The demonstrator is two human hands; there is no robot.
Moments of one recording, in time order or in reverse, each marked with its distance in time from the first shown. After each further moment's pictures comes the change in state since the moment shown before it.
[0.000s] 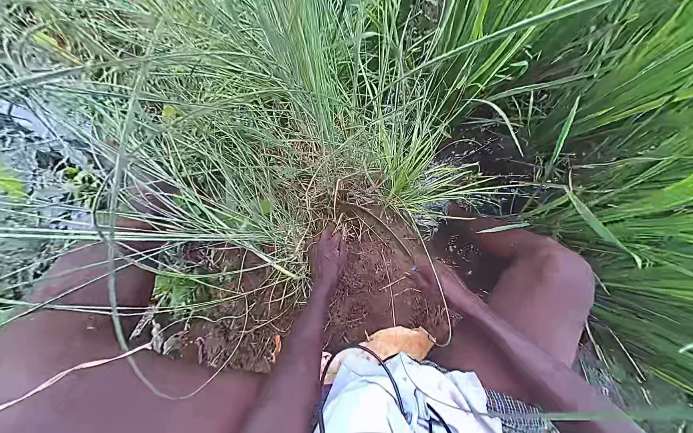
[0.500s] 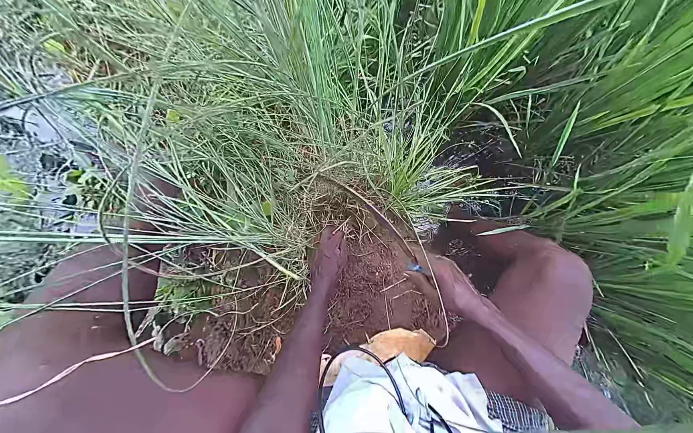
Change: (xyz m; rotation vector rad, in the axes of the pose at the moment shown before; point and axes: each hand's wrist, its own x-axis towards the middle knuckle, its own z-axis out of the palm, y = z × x) left_hand 0.003 0.006 -0.009 -0.051 0.008 0.022; right_hand -0.022 -0.019 -0.012 0.028 0.386 -0.392
